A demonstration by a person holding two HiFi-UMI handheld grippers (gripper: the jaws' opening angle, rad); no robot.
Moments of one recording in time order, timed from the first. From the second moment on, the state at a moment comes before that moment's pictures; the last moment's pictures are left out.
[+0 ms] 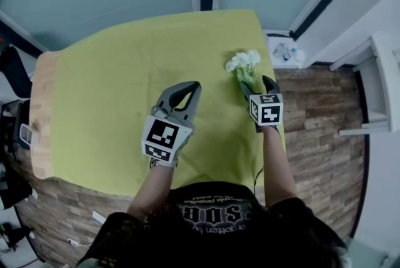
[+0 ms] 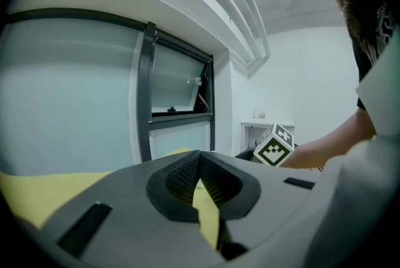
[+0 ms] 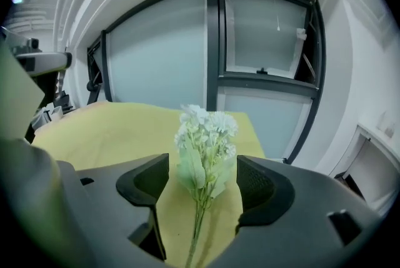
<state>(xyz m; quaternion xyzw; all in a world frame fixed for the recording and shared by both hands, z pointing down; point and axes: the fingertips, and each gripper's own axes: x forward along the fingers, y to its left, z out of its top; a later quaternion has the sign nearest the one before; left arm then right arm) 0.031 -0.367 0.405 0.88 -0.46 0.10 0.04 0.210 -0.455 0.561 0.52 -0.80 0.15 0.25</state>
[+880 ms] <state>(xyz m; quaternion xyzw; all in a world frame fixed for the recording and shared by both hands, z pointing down) 0.014 -0.338 0.382 0.90 -0.42 0.07 0.03 0.167 -0.357 0.385 0.56 -0.82 0.03 0.11</state>
